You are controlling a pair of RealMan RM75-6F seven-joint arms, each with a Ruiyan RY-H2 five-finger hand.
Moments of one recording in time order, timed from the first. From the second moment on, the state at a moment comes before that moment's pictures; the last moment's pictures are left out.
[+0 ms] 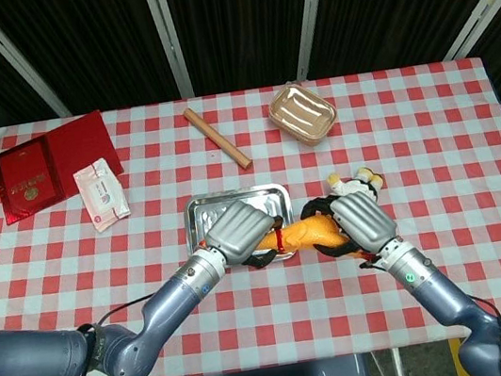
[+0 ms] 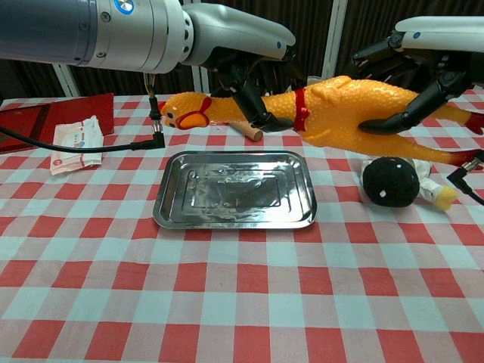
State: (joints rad) left arm -1.38 -1.30 -0.13 -1.93 0.57 0.89 0.55; right arm 0.63 -1.18 0.20 -1.91 -1.22 1.02 -0.04
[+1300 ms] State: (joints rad) left arm -1.13 -1.36 -0.07 -1.77 1.05 0.97 0.29; right arm 0.44 -0.94 0.15 -1.87 -1.43 1.20 0.29
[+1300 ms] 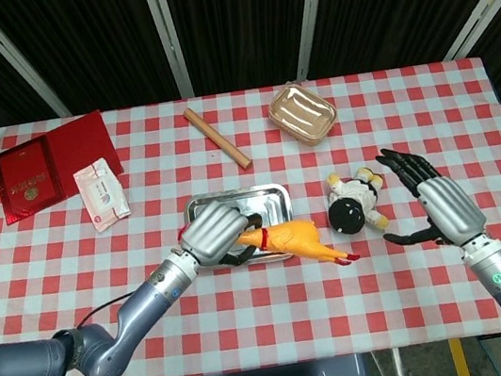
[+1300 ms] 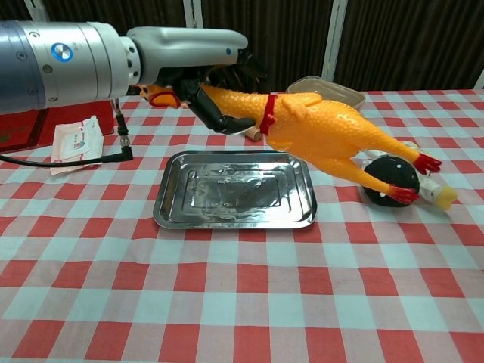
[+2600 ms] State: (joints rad) left arm -0.95 -1.60 -0.12 -1.25 1.13 0.76 -0.06; right arm 0.43 -0.98 0.17 -1.75 -1.41 1.17 0.38
